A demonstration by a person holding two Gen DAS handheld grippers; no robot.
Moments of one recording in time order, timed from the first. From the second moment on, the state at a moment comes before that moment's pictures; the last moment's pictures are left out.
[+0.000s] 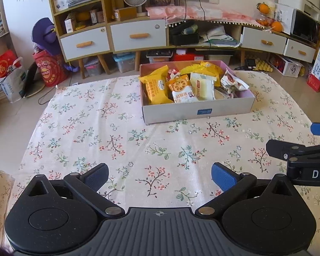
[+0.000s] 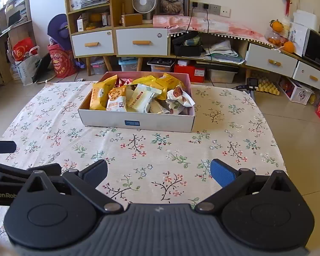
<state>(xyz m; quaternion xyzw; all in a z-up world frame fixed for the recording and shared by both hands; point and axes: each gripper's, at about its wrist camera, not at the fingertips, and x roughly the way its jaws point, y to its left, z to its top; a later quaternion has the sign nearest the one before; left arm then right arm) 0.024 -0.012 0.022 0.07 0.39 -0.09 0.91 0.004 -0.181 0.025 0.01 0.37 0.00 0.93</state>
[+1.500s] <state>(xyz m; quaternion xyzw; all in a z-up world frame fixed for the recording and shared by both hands) 0.022 -0.012 0.026 0.06 0.39 -0.08 0.91 0.005 -0.180 0.020 0.00 0.38 -0.01 0.92</state>
